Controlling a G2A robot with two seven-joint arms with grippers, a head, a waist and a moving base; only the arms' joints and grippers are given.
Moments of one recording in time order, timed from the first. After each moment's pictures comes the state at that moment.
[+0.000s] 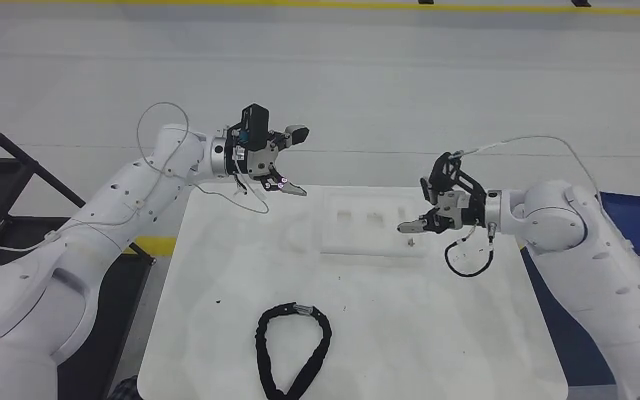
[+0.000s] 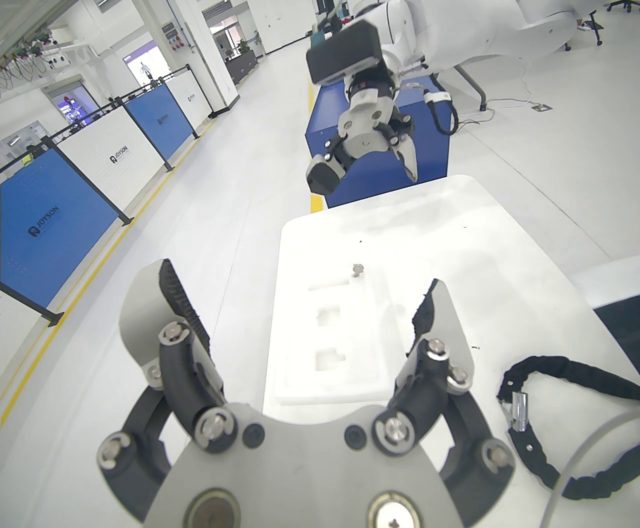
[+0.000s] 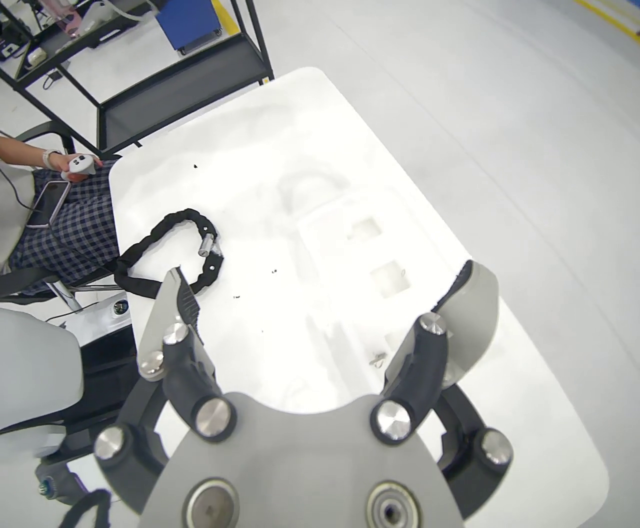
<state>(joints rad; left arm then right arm) 0.25 -0.91 -0.30 -0.98 1.25 -1.01 0.81 -0.84 -0.93 1.05 -1.46 -0.35 -0.73 0.89</state>
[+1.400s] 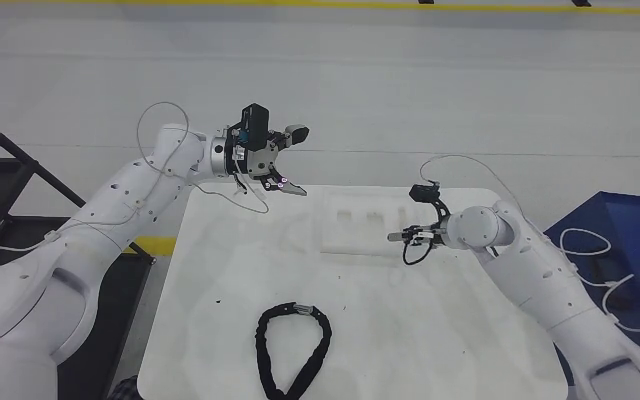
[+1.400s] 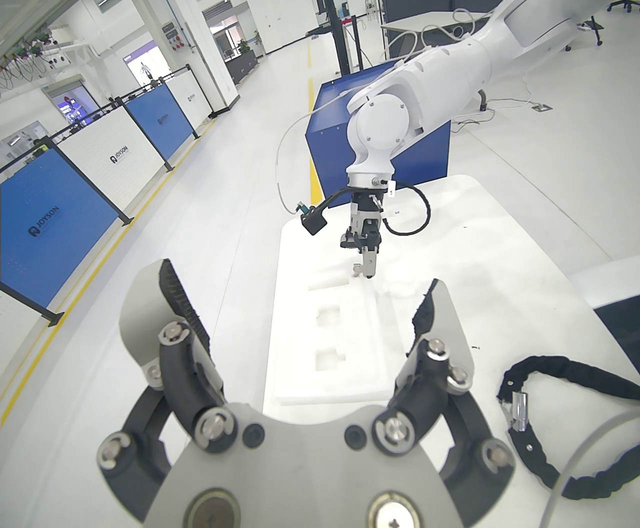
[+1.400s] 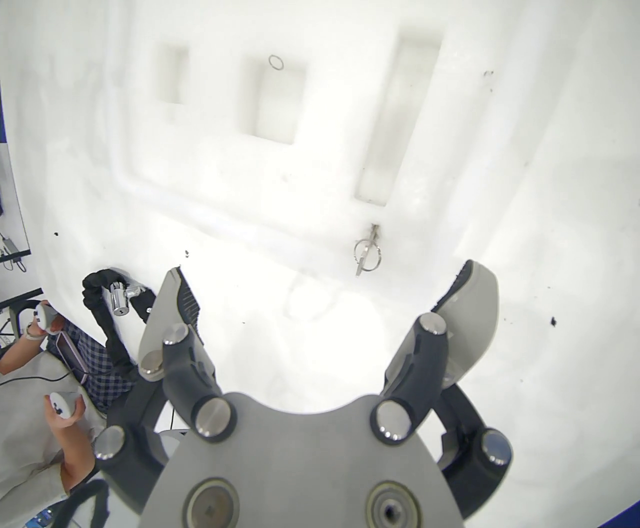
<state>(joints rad) 0.25 -0.91 -0.30 -0.98 1.25 -1.01 0.81 -0.73 -1.08 0.75 -1.12 -0.31 0.08 0.98</state>
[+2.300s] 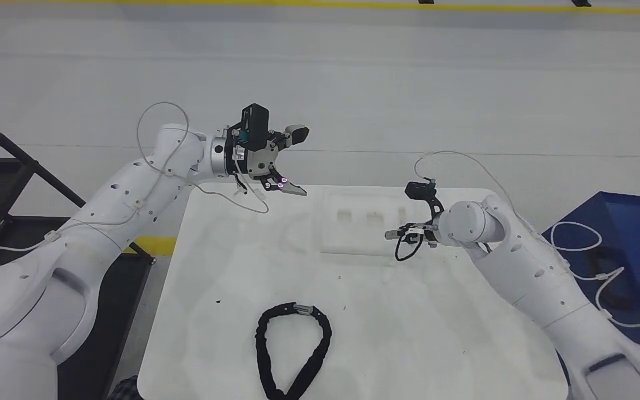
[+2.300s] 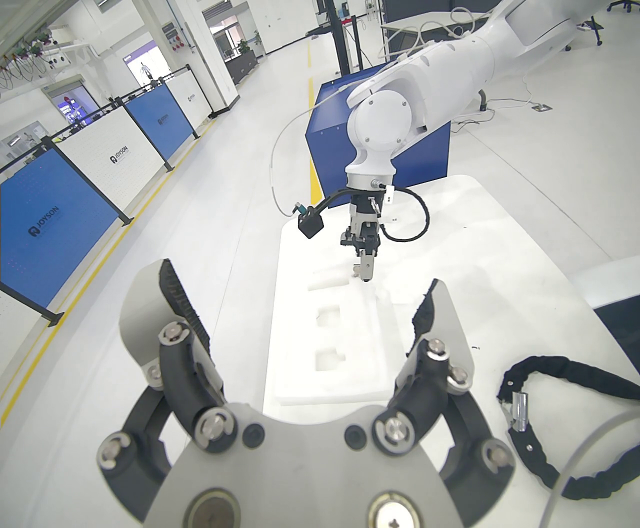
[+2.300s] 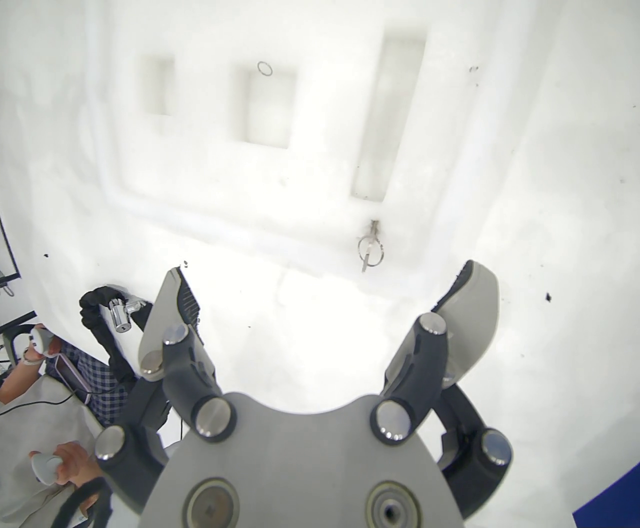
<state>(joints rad) 0.25 -0.91 -0.30 -0.98 1.25 -1.01 0.81 -0.71 -1.09 0.73 -1.21 -0.40 0.24 1.04</state>
